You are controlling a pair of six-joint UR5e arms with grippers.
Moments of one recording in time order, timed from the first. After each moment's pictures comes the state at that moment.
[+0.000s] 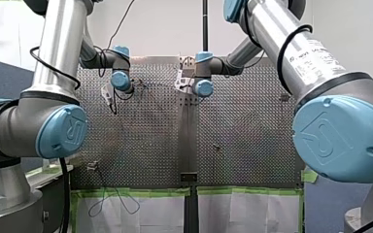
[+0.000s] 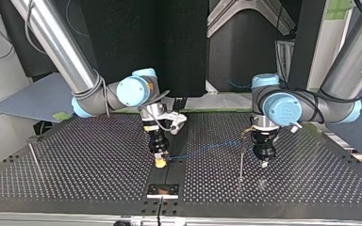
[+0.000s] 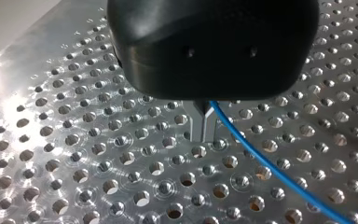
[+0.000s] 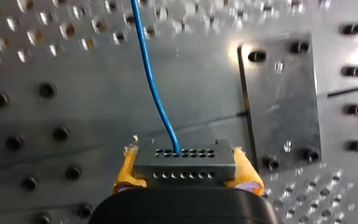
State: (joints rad) left arm -0.06 -1.83 -1.62 -2.80 -1.73 -1.93; right arm 2.26 -0.90 1.11 -0.40 1.66 1.73
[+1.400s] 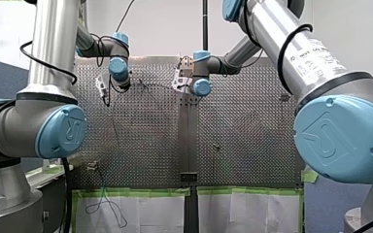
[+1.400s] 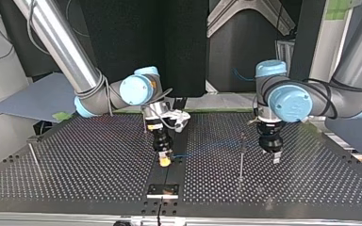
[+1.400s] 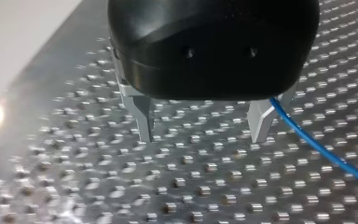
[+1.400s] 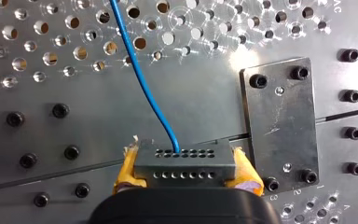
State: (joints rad) left arm -0.08 -1.73 -1.64 -3.01 -1.81 -1.87; right arm 2.27 -0.90 1.11 -0.38 1.65 1.71
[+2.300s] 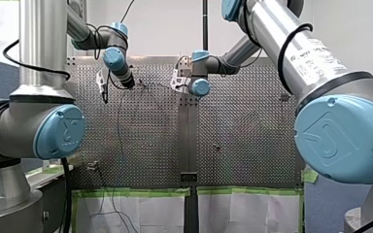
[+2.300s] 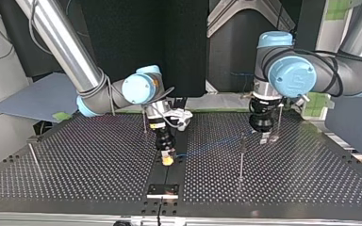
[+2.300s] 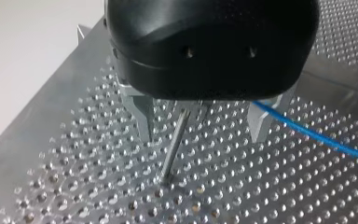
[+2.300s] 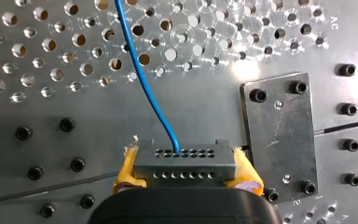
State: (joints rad) left arm -0.12 -1.59 -1.75 -3.12 -1.71 -1.83; right arm 2.29 -0.90 1.11 -0.38 1.65 1.71
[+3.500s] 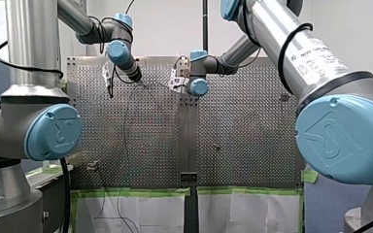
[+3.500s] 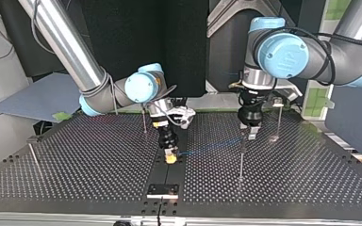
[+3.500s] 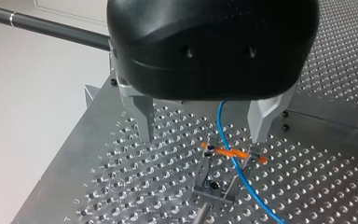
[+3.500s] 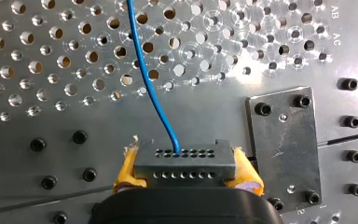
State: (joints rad) left arm -0.21 -1.53 -1.77 -3.09 -1.74 -1.80; right arm 2.30 -0.90 1.11 -0.37 1.65 1.71
